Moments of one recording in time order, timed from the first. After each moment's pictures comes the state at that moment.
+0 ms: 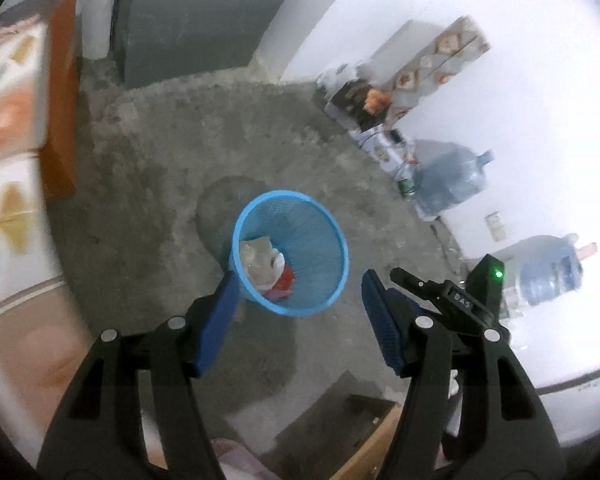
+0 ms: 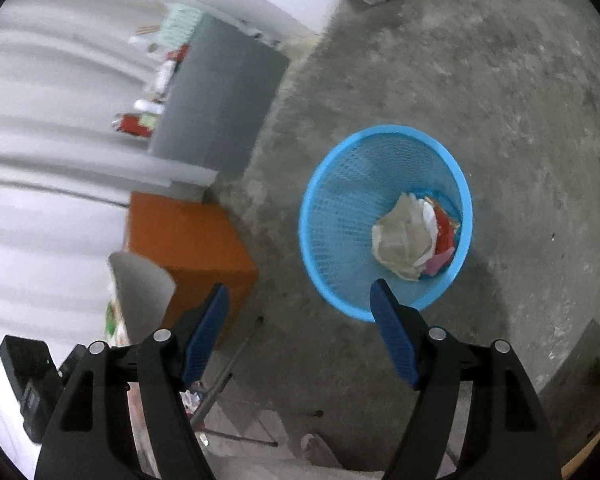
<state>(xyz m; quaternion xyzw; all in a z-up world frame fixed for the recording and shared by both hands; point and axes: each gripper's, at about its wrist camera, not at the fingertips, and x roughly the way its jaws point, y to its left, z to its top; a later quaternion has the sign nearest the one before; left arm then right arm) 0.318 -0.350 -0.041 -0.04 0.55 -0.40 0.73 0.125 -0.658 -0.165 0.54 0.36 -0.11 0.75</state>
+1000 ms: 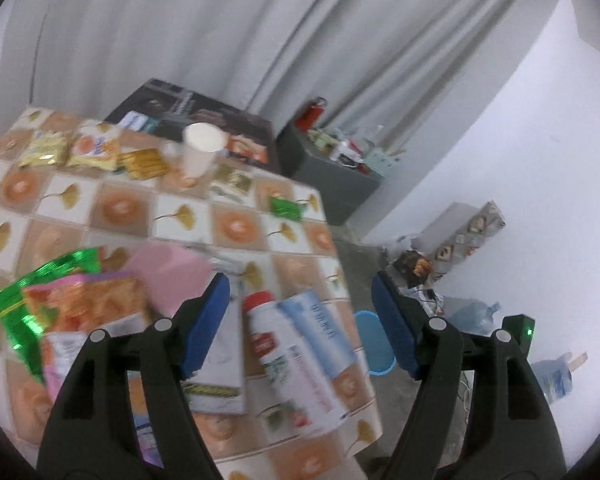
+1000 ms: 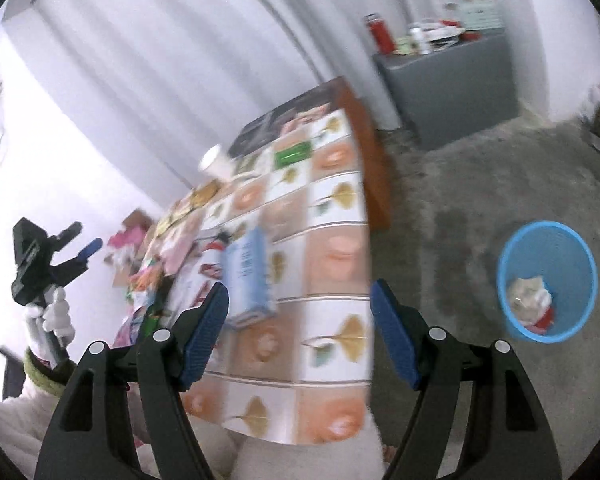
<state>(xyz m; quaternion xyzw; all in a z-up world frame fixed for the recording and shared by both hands) 0.233 0.097 0.106 -0.20 0.37 -0.24 0.87 0.179 -0.378 0.041 0.25 0.39 0.16 0.87</state>
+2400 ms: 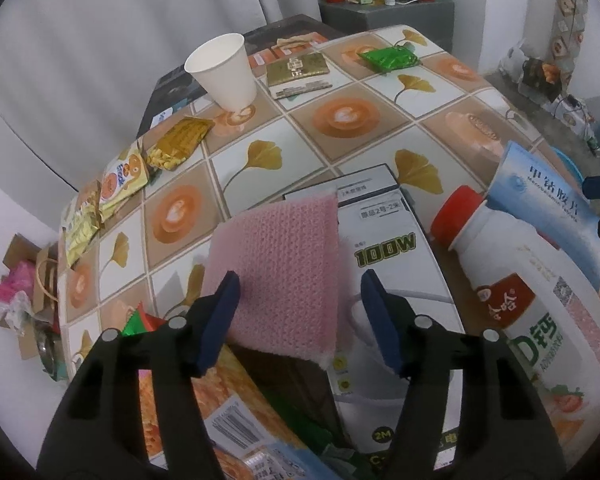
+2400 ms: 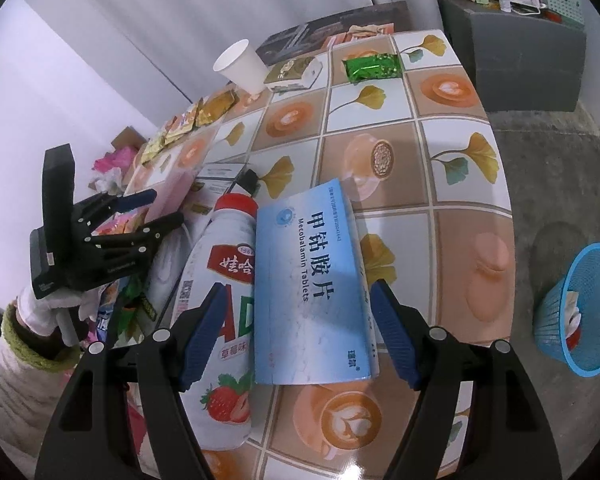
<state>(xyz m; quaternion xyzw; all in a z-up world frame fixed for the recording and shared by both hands) 0.323 0.024 -0.022 0.21 0.47 -0.12 0.85 0.289 -0.245 -0.011 0.16 0.51 0.19 0.83</state>
